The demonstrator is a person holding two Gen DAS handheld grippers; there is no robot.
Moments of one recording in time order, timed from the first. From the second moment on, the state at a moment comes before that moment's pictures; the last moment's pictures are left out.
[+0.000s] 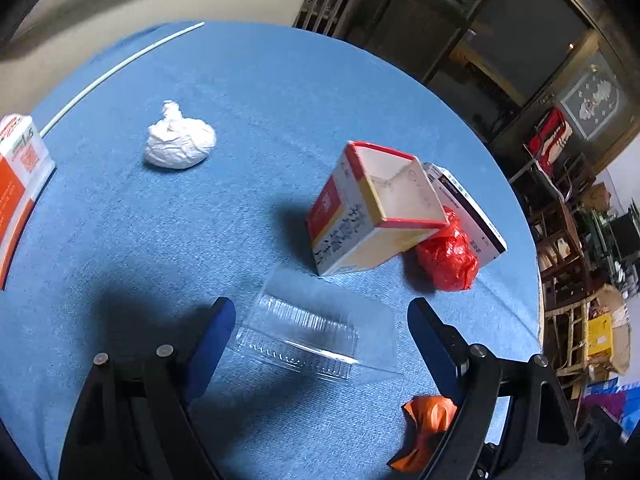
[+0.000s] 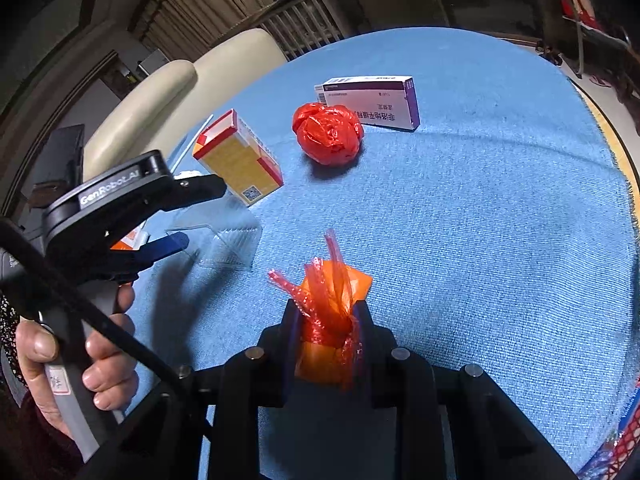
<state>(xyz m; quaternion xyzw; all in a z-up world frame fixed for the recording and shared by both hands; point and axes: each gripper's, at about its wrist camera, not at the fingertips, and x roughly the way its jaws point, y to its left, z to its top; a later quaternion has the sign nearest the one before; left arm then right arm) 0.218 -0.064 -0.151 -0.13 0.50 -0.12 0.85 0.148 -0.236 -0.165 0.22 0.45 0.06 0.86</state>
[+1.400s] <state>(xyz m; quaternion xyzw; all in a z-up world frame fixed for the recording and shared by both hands) 0.101 -0.103 -0.097 0.05 0.35 -0.11 0.93 0.091 -0.279 -0.129 0.27 0.39 0.03 0.88</state>
